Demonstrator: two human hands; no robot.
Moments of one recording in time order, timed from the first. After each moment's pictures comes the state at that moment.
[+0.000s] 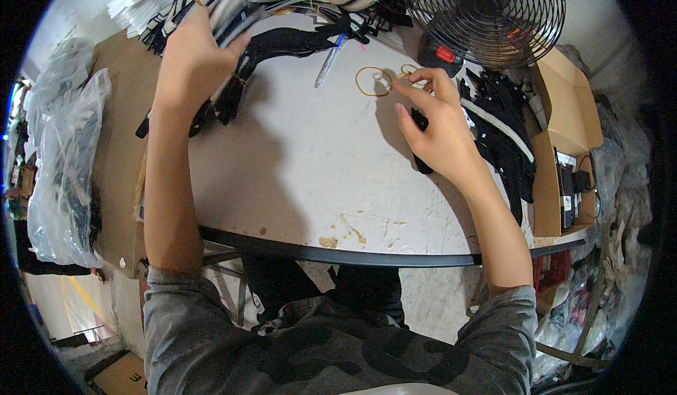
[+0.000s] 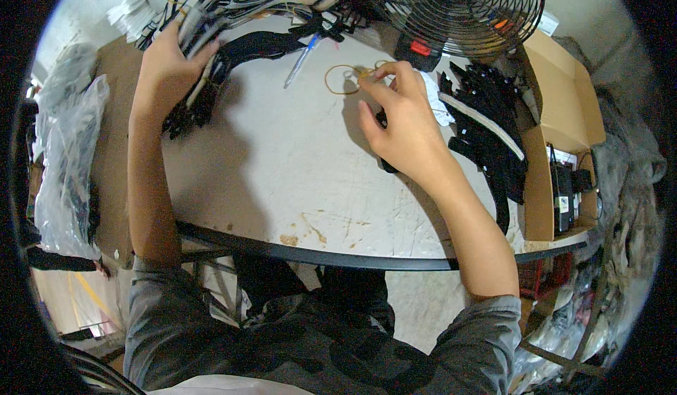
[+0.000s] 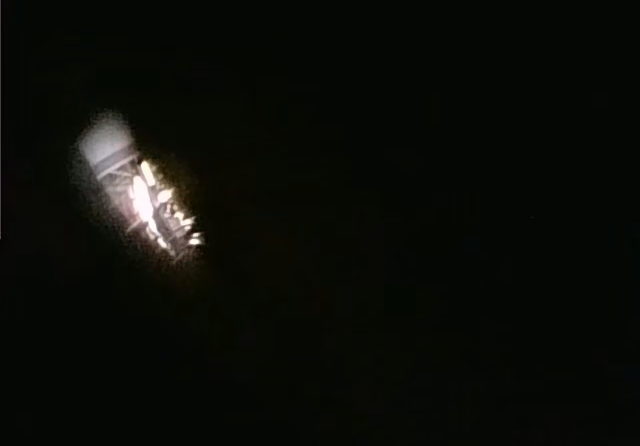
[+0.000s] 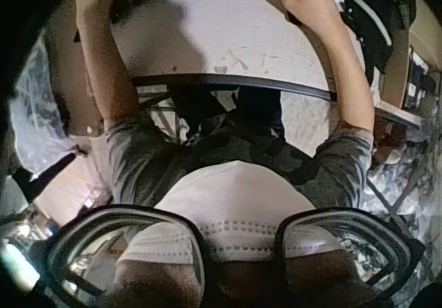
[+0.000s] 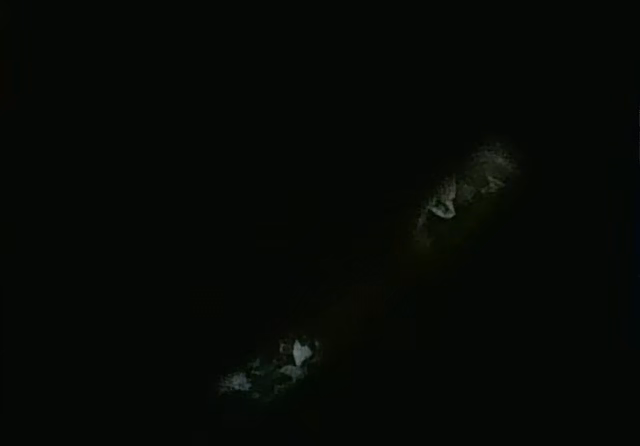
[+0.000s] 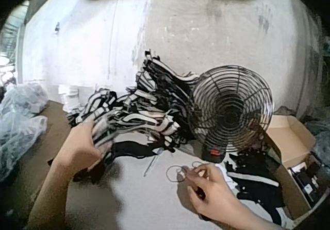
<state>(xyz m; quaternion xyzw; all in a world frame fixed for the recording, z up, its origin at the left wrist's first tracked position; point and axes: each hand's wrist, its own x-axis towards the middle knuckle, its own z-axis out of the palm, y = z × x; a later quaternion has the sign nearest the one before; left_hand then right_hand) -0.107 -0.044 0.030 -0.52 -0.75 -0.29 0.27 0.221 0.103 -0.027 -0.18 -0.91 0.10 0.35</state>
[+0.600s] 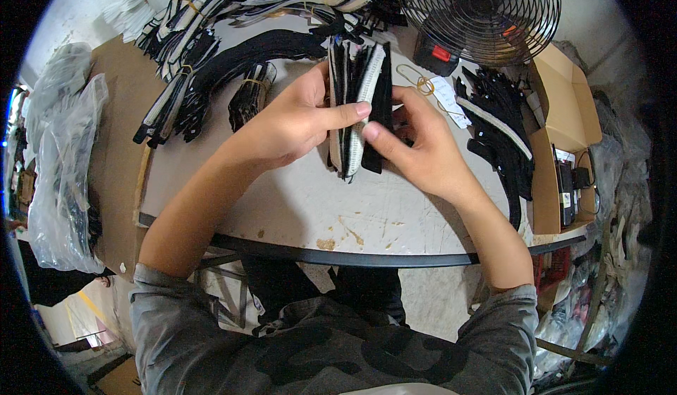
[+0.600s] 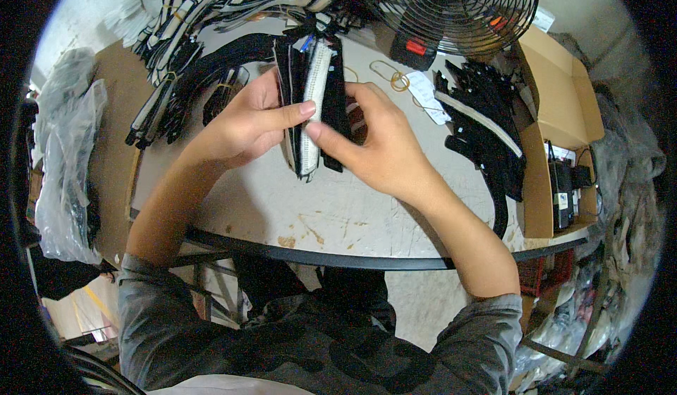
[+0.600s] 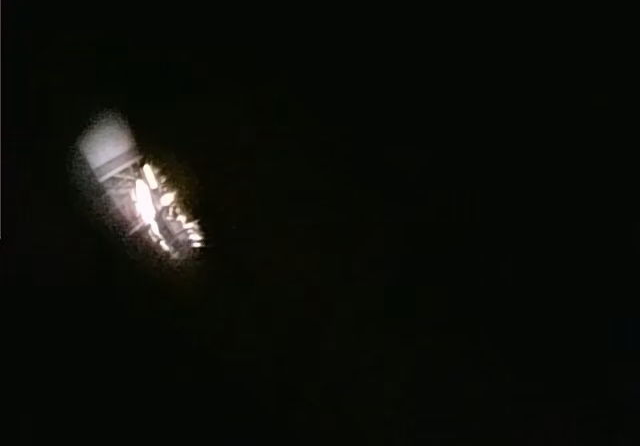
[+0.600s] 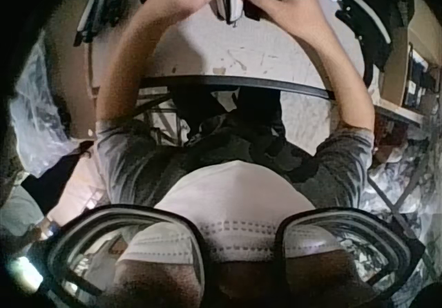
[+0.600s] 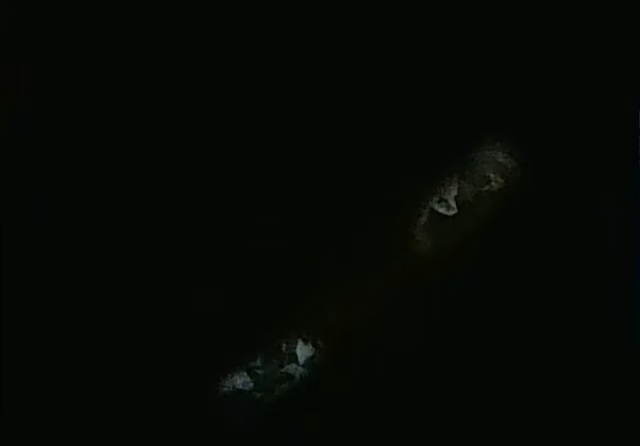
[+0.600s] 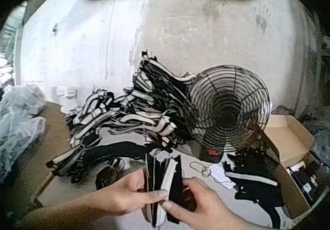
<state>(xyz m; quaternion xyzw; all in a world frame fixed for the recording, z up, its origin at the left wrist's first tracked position) 0.010 -0.021 -0.015 -0.45 -0.32 -0.60 -0.57 0.214 0.066 -0.017 -0.22 -0.82 0.44 0.30</state>
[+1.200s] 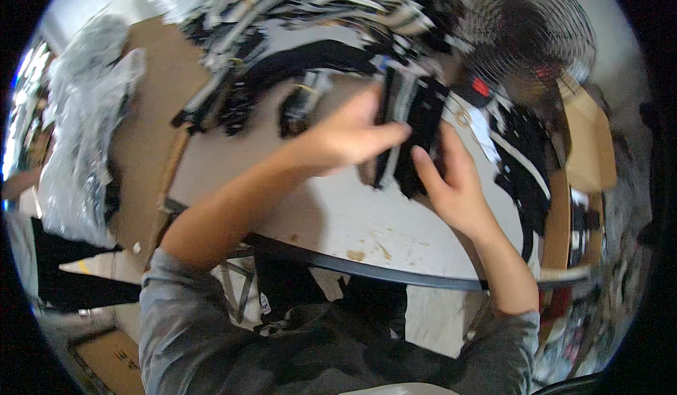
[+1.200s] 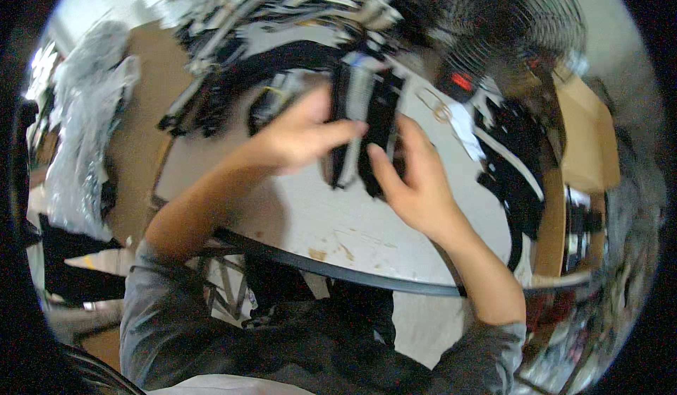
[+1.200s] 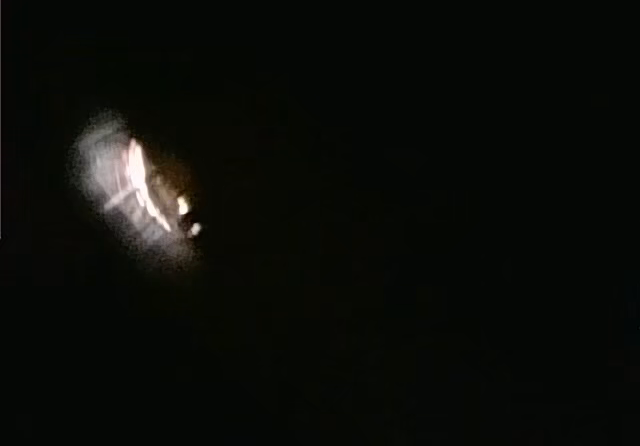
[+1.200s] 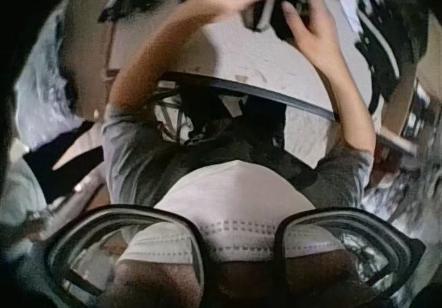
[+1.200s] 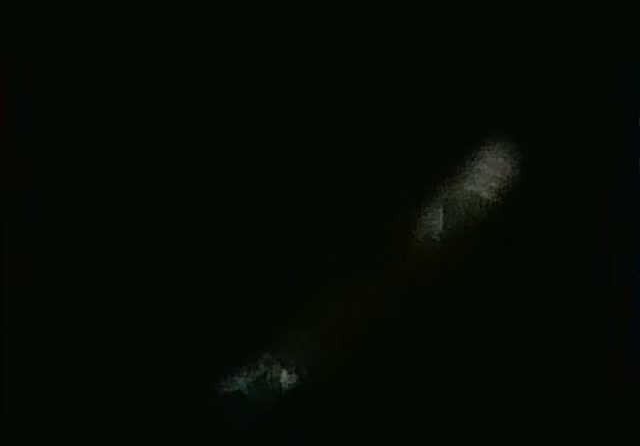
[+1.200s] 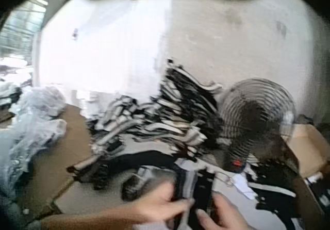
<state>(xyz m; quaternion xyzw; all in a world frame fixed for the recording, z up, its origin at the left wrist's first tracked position) 0.005 -0.021 -0.032 -0.51 -0.42 -0.60 -0.45 0.207 0.059 -0.035 -0.19 -0.83 0.40 0.33</state>
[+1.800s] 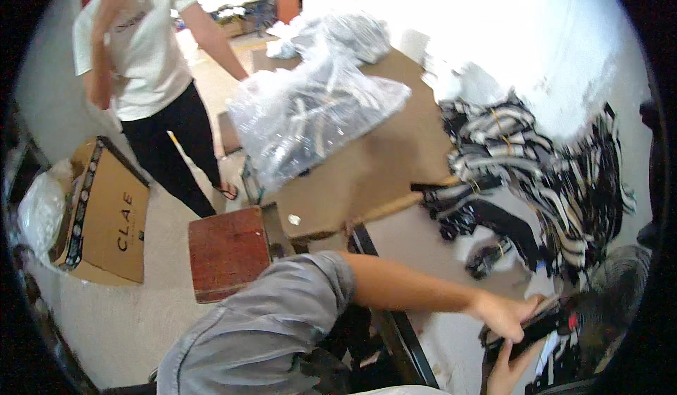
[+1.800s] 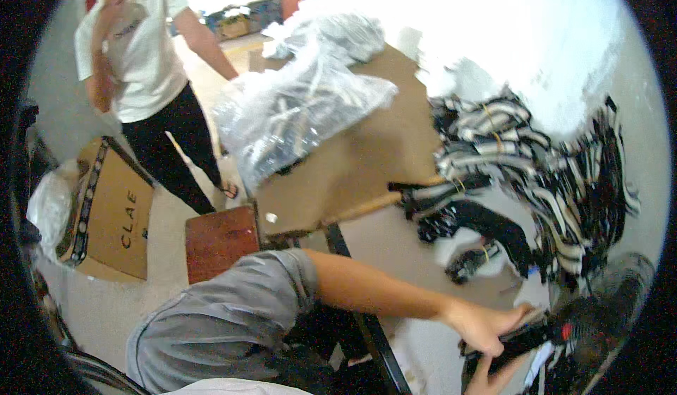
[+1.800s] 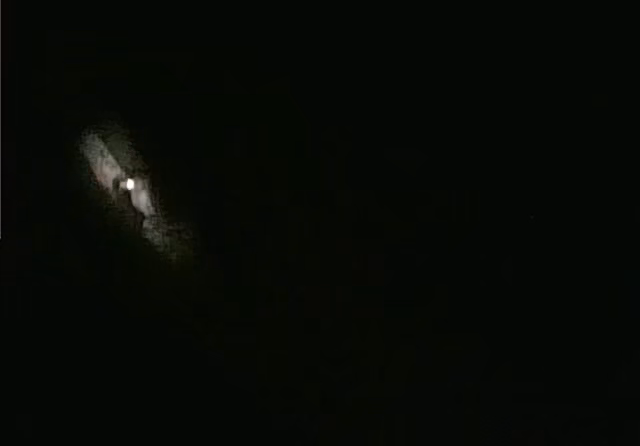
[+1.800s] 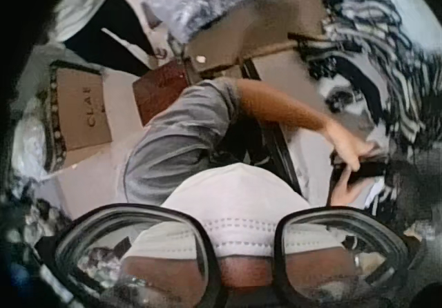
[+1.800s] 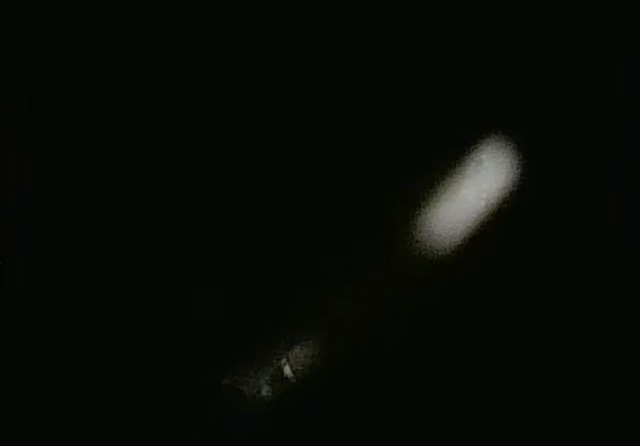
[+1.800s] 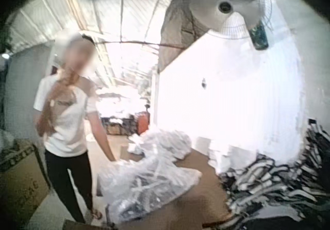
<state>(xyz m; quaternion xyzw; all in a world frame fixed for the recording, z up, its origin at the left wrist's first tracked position) 0.024 0.014 -0.062 -0.61 -0.38 -0.55 -0.43 0.214 0.074 -0.077 -0.19 -0.75 0.55 0.30</state>
